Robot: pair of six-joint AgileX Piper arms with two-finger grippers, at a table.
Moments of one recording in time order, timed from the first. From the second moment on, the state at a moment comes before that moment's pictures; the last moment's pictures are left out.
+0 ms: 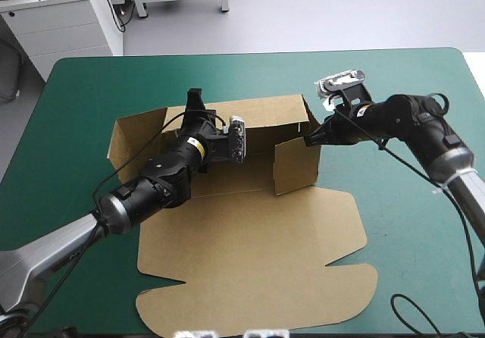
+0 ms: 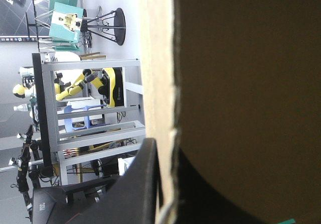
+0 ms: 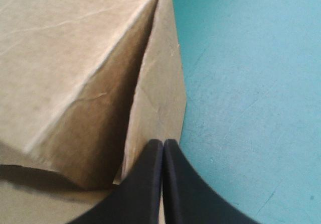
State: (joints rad) left arm -0.73 1.50 -1.09 1.25 0.47 0.02; right arm 0.27 1.49 -1.34 0.36 0.81 -0.37
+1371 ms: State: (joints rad) left arm -0.79 1.50 -1.09 1.22 0.53 0.10; right arm 0.27 1.45 -1.02 0.86 0.63 -1.10
